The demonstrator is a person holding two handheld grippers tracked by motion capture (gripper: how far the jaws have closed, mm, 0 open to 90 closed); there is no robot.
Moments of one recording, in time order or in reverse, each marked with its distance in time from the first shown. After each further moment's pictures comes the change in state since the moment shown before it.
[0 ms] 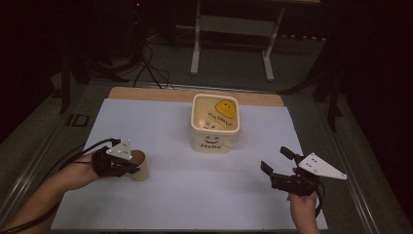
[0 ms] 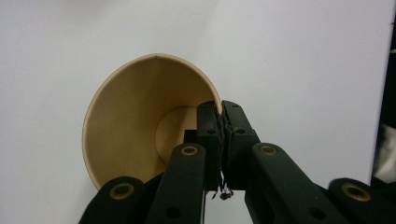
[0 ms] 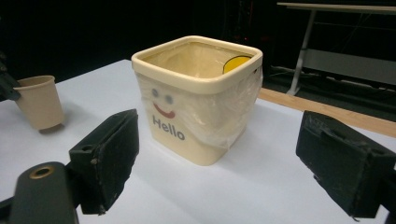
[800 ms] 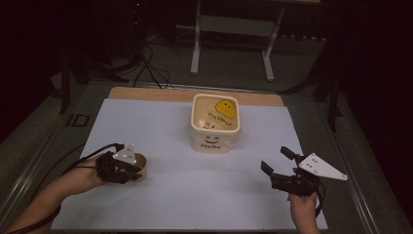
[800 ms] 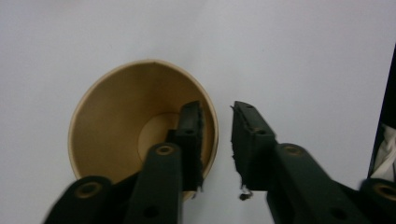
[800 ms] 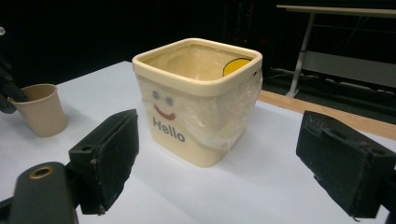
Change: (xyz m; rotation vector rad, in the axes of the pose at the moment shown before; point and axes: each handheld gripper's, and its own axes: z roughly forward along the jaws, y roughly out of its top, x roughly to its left) left arm -0.009 -0.002 0.016 0.048 0.011 -0.034; right arm 0.001 0.001 -0.001 -0.008 -0.004 -0.006
